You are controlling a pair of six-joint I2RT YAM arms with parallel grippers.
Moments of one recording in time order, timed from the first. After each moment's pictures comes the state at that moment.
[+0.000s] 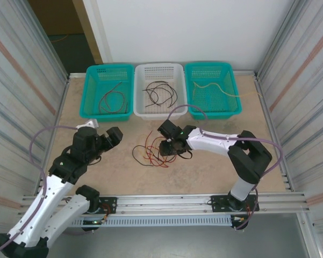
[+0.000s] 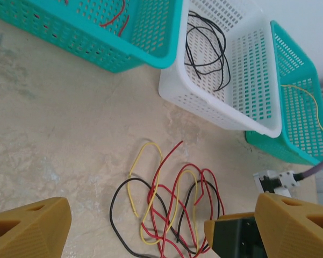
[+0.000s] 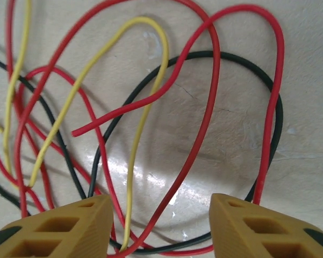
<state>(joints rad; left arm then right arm) -0.45 0.64 0.73 -0.68 -0.07 -0.84 0.88 1.71 1.07 -0.57 0.01 0.68</state>
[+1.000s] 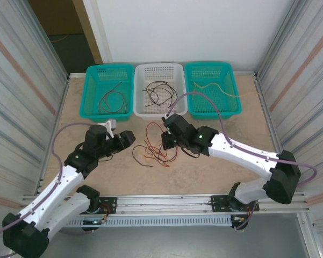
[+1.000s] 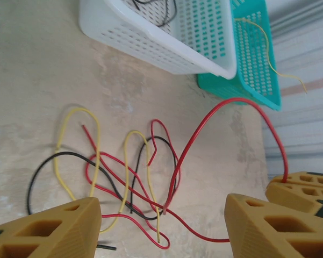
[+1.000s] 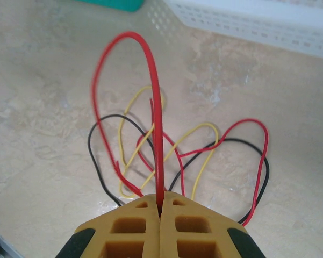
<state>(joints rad) -0.48 0.79 0.57 -0.33 0.26 -0.85 0.98 1.35 1.11 -0.56 0.16 0.54</state>
